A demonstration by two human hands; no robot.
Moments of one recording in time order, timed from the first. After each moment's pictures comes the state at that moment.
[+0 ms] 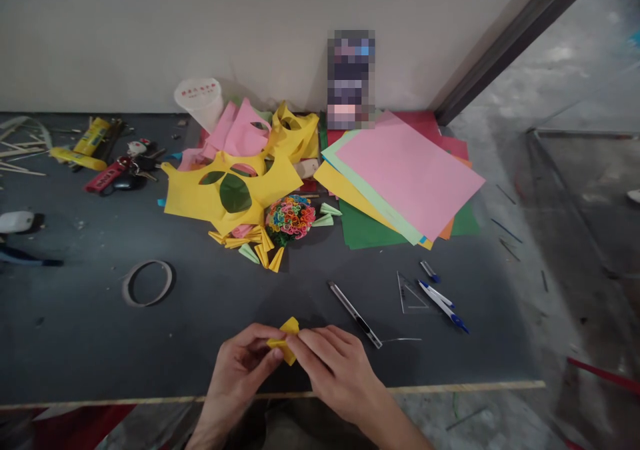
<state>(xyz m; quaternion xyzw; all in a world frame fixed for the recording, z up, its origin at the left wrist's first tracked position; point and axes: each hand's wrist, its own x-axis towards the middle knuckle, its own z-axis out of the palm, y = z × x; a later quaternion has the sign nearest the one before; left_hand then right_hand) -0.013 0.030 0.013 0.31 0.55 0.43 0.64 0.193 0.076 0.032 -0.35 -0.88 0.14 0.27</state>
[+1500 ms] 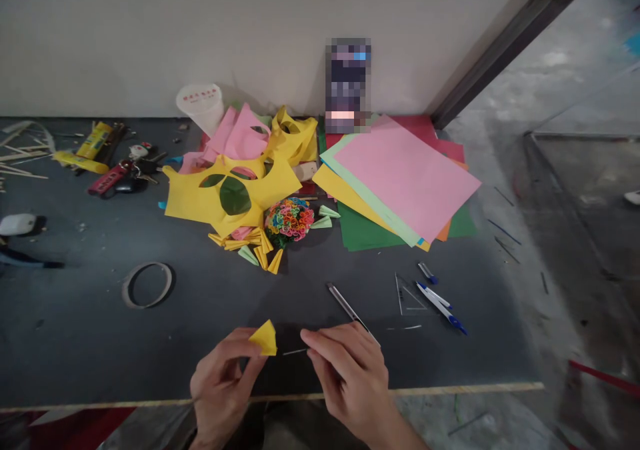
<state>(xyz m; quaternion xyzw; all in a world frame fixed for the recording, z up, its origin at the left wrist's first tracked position) -0.019 0.026 0.016 0.48 0.58 0.54 0.37 0.200 0.071 0.041 -0.44 -0.77 0.25 0.38</state>
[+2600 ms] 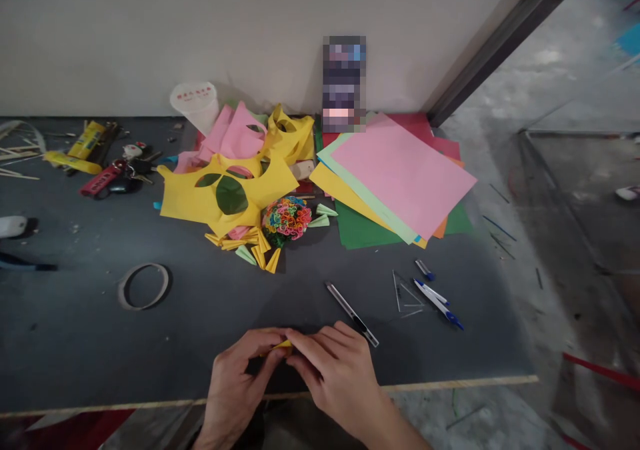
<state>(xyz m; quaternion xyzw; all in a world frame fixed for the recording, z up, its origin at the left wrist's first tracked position) -0.010 0.032 0.022 0.53 0.64 0.36 0.43 0.188 0.077 0.042 -0.41 -0.84 0.24 0.25</state>
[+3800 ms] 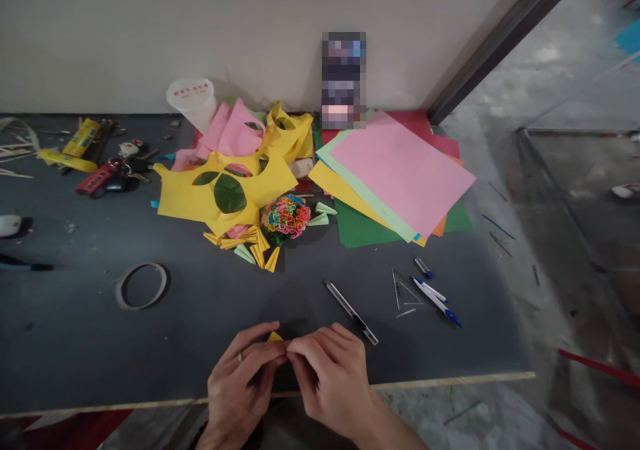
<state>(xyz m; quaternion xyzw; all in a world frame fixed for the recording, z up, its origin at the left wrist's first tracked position) -0.008 0.023 0.014 0.66 0.57 0.40 0.27 0.178 0.071 0.044 -0.44 -0.81 0.26 0.30</state>
